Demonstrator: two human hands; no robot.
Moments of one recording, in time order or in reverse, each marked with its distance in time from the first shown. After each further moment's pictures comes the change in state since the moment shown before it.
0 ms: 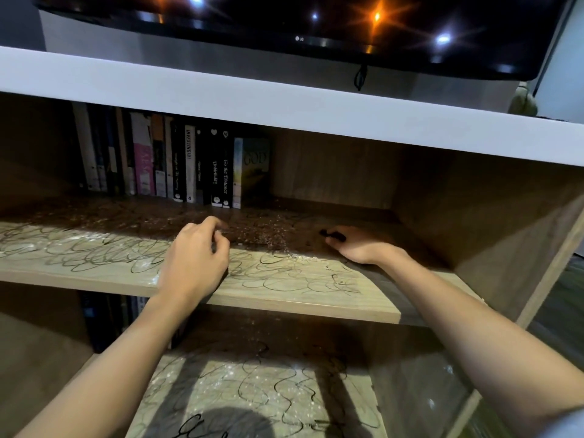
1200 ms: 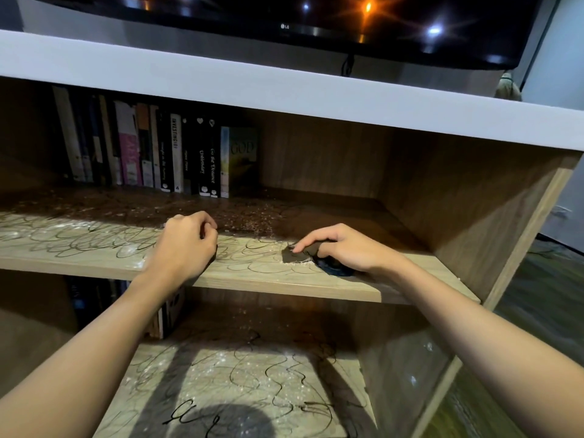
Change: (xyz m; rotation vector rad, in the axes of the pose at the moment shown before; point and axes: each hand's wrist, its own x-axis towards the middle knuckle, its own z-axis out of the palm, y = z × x) left_hand 0.008 -0.011 0.010 0.009 -0.114 0.013; right_hand -0.078 -0.027 -0.002 0.452 -0.030 -0.268
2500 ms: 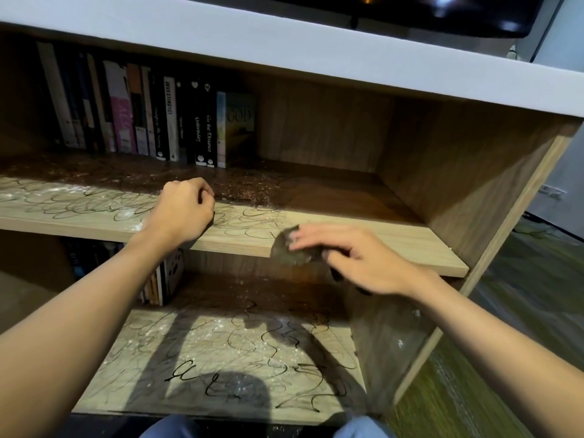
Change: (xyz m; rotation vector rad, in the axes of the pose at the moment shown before) left_hand -0.002 0.008 -0.007 0.028 -0.021 -0.009; right_hand -0.074 -0.018 0.020 -0.147 -0.005 -0.275
